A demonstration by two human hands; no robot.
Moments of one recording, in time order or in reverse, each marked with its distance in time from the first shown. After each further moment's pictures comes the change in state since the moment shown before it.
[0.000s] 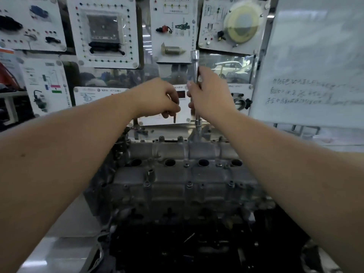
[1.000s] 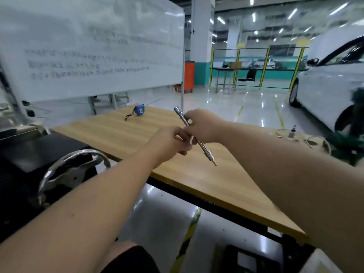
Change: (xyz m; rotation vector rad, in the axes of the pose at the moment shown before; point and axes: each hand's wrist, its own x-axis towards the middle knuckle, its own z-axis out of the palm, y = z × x) left_hand -0.171 0.444 0.372 -0.727 -0.752 0.481; right_hand -0.370 0.162 -0.435 -0.720 -0.069 0.828
